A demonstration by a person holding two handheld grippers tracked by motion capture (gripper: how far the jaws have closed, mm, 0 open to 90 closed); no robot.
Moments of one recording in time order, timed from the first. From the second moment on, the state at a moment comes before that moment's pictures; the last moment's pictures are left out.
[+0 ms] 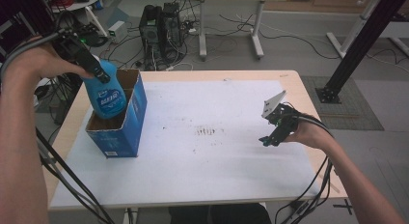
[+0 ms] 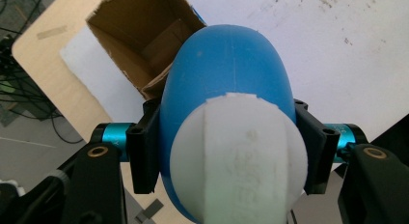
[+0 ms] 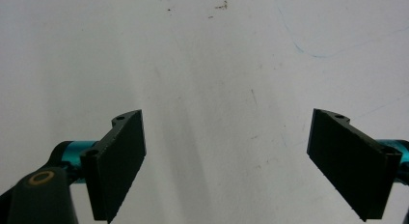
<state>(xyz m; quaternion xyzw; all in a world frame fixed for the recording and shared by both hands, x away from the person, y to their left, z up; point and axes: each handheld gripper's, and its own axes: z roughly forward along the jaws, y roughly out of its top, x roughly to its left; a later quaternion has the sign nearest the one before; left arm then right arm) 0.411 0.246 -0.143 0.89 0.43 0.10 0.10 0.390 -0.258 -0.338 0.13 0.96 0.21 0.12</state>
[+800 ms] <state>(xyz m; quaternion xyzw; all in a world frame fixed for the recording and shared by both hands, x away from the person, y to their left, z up) 0.425 0.252 -0.230 0.93 0.37 0.05 0.08 0.389 -0.252 -0.351 0.13 0.97 0.19 0.10</state>
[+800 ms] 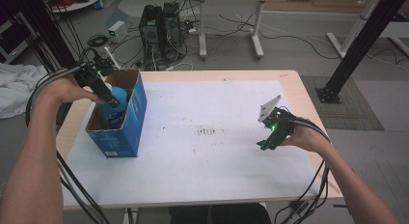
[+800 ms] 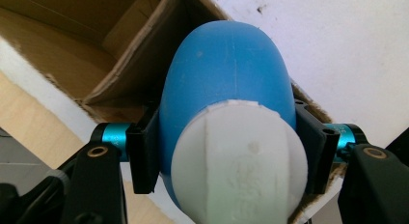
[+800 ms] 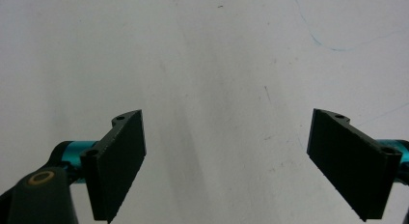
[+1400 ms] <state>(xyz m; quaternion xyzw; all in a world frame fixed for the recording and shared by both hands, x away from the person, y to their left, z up) 0.424 0.254 -0.257 0.94 0.34 0.04 0.06 0.387 -0.250 -0.357 0.14 0.97 0.19 0.09</state>
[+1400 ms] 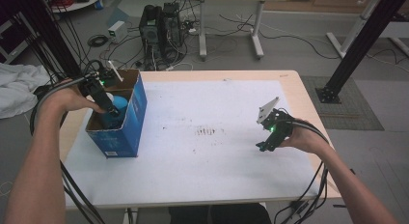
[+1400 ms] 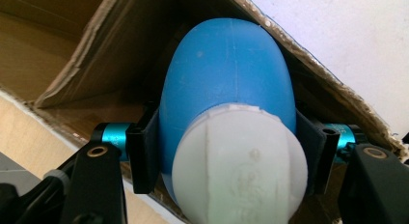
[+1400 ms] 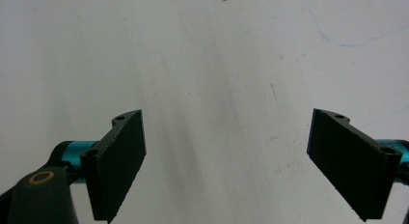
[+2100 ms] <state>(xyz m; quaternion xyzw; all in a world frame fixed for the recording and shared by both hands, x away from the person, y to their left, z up) 0.424 0.255 -0.272 0.95 0.32 0.04 0.06 0.389 -0.247 -0.361 0.13 0.97 0.18 0.09</state>
